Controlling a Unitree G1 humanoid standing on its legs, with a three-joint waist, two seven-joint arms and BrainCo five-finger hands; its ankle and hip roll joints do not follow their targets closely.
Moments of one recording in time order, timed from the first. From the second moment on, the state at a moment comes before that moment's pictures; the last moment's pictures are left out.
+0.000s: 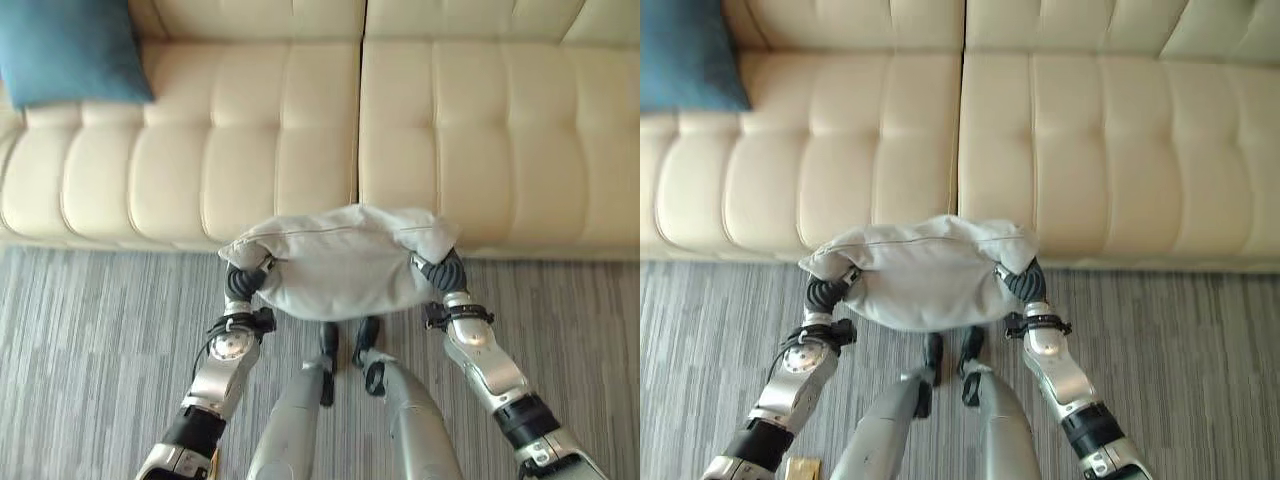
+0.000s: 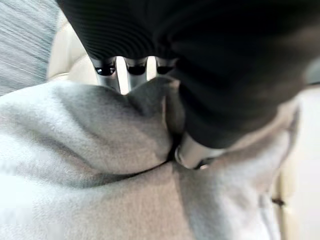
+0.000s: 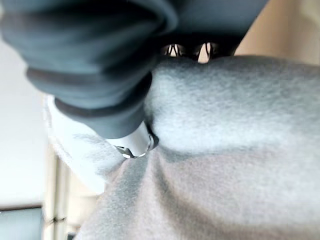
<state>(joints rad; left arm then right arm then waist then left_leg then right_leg) -0.09 0.33 -0.19 0.15 -0.33 -0.13 0.35 -0.17 -0.36 0.30 0.11 0.21 -0.08 -0.28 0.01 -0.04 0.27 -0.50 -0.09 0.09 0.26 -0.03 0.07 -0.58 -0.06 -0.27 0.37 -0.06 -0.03</state>
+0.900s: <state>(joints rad) 0.20 0.35 -0.17 0.06 -0.29 -0.11 0.14 0.10 -0.40 0.22 0.00 0.17 -0.07 -0.10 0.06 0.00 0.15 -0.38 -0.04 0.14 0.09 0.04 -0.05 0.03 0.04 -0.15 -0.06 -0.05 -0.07</state>
